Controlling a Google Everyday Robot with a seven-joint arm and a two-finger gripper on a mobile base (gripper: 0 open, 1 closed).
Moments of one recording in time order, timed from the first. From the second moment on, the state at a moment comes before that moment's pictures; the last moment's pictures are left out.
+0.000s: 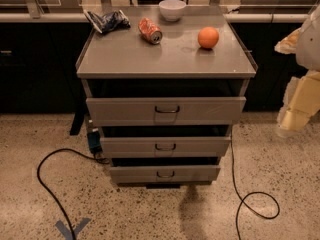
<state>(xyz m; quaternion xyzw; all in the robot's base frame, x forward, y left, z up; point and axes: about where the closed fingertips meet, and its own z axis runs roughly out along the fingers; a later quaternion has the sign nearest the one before) 0.438 -0.217 0.976 -0.60 0.78 -0.03 0.16</state>
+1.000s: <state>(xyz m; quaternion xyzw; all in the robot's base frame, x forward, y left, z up) 0.479 -0.184 0.884 -0.62 0.76 -0.05 0.20</state>
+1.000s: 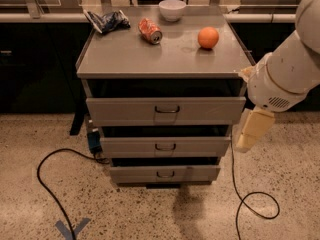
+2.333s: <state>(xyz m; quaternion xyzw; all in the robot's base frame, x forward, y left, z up) 0.521 -0.108 0.775 -0.69 0.67 0.01 0.27</state>
